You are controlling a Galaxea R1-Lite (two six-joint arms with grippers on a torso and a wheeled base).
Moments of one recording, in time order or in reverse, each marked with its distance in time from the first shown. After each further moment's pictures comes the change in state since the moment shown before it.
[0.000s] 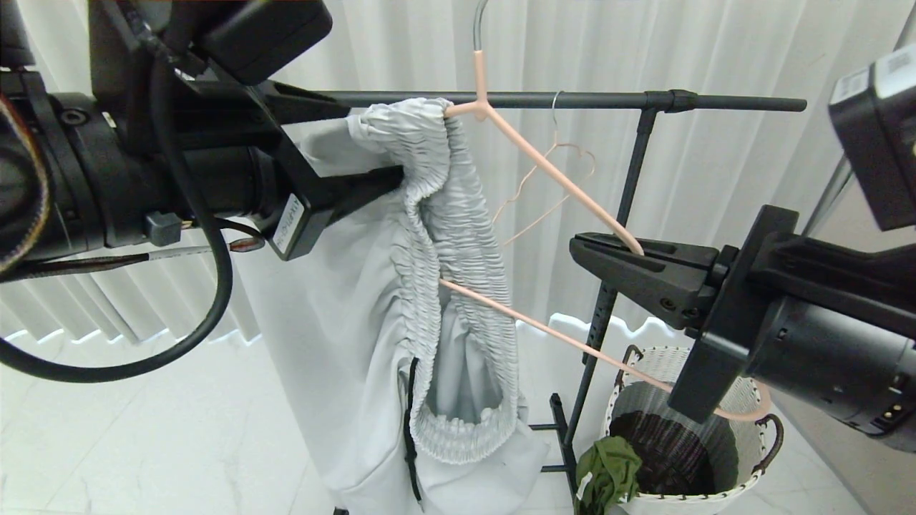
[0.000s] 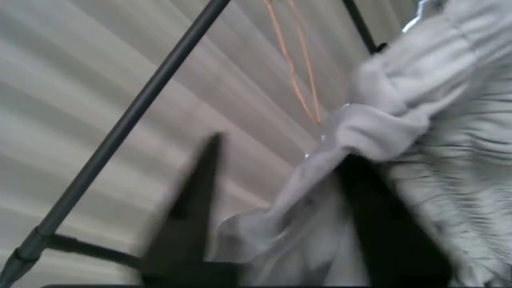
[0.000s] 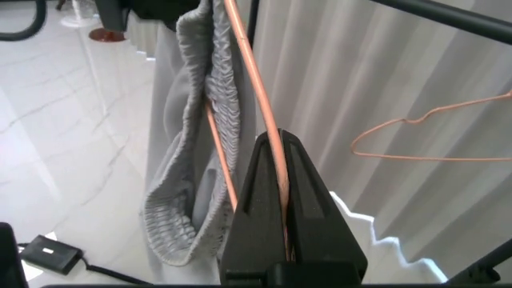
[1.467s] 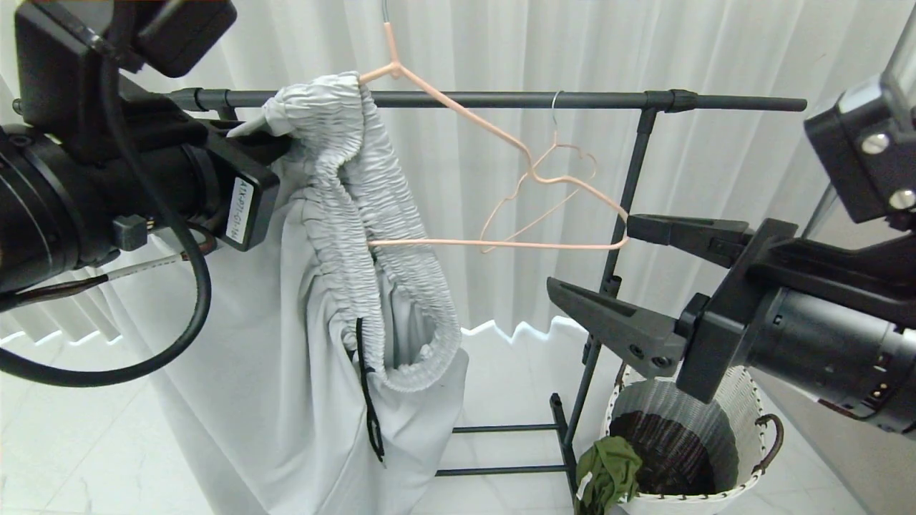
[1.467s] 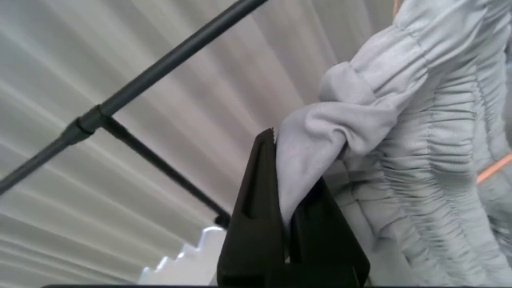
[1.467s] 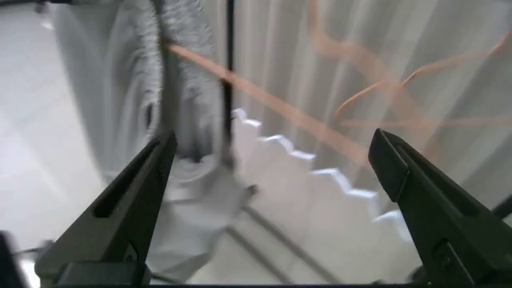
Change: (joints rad) left arm 0.024 -0.066 0.138 -0.156 0.313 -0.176; right arm -0.066 -0.011 0.016 0.054 -0.004 0.111
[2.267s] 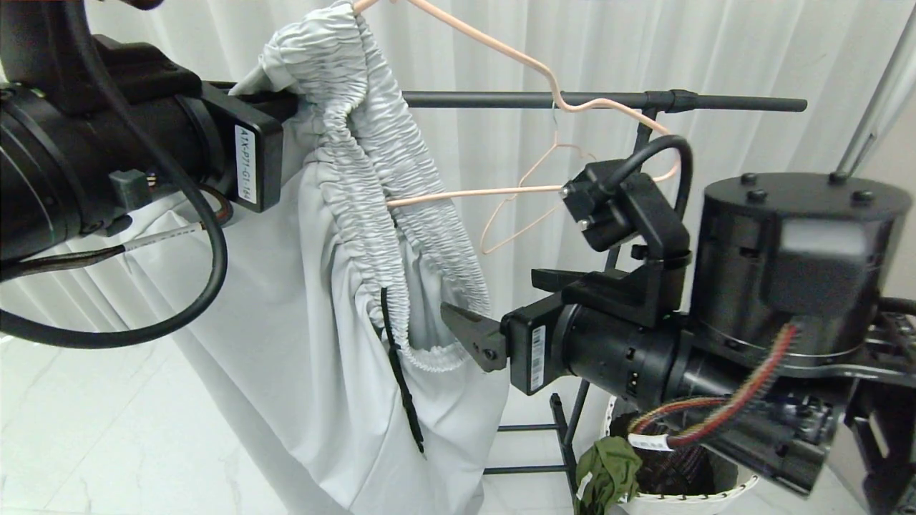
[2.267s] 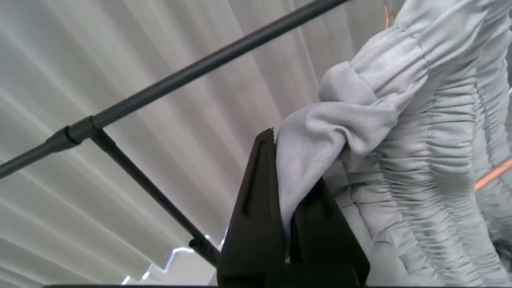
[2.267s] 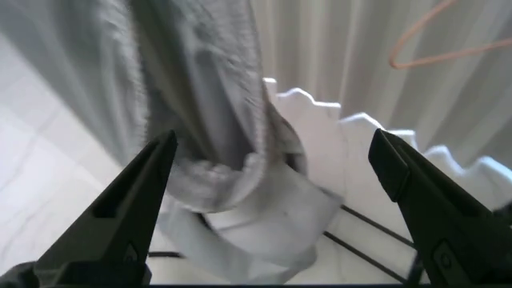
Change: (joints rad) left arm -0.027 0.017 -0.030 -0.085 0.000 -0.085; right arm 0.047 0.296 -0.186 0.056 -0.139 0.238
